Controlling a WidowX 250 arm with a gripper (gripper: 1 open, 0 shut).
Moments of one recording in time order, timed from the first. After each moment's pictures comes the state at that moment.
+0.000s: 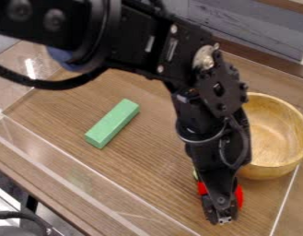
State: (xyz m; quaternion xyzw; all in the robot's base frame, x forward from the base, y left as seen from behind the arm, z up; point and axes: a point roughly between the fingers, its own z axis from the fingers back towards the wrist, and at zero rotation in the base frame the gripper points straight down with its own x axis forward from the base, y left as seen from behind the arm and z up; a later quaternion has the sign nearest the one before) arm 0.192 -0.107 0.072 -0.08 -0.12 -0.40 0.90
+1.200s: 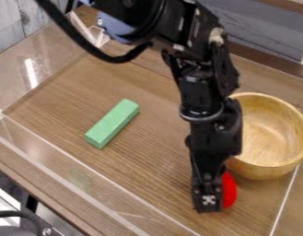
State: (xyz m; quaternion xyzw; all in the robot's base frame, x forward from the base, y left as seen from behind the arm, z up) arm 0.207 -0.089 0.053 -0.13 -0.03 -0.47 0.87
